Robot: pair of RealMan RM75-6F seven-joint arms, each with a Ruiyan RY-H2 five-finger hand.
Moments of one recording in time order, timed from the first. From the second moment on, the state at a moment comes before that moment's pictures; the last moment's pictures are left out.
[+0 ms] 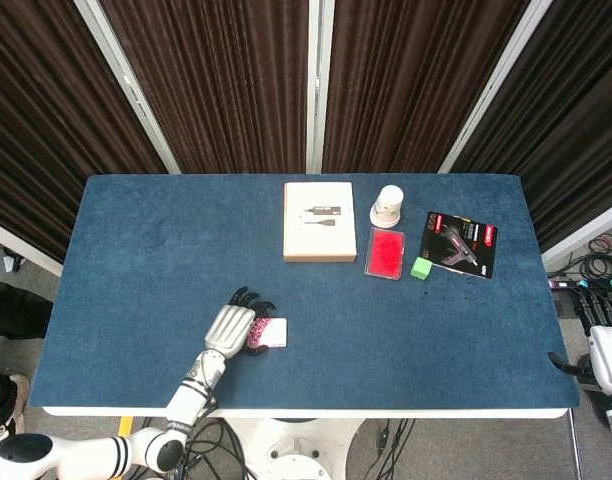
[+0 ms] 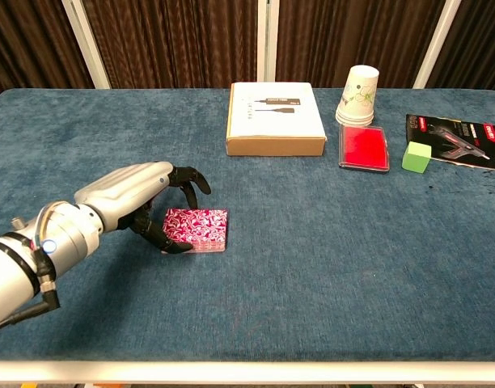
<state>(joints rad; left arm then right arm) -0.57 -1.90 -0.13 -1.32 1.22 1.05 0.27 0.10 -1.09 0.07 -1.44 -1.39 1.31 0.19</state>
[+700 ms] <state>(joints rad) -0.57 -1.91 -0.13 -1.31 1.22 1.05 0.27 0.10 -1.09 0.07 -1.44 -1.38 1.30 0.19</state>
